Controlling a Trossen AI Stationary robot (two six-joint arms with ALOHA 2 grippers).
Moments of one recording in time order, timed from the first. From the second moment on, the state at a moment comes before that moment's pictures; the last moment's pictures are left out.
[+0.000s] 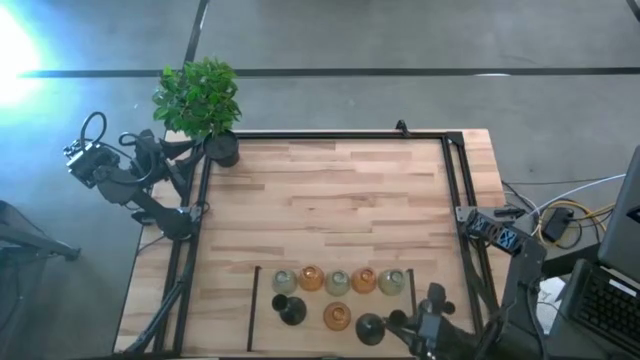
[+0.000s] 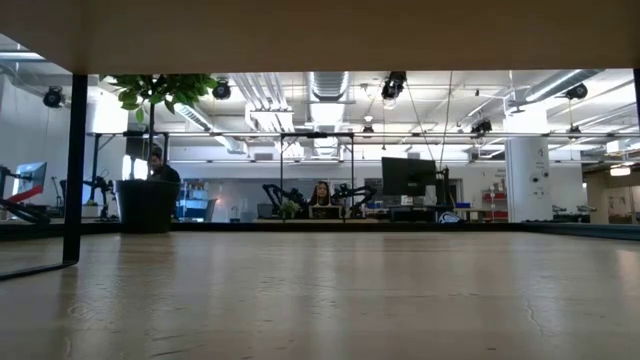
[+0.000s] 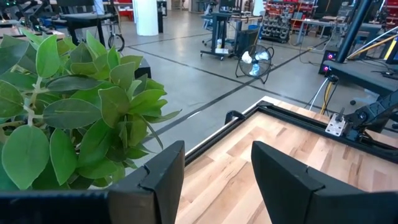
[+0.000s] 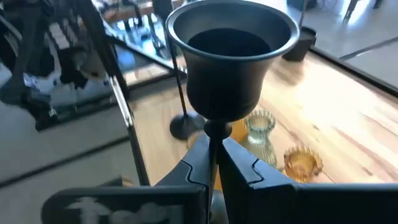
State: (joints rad) left arm -0.61 0.63 1.16 -1.18 -1.25 -0.64; right arm 1.02 2.04 2.33 -1.41 1.11 1.26
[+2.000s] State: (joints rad) left arm -0.61 0.63 1.16 -1.18 -1.25 -0.65; right arm 0.93 2.00 2.11 -1.51 0.98 1.50
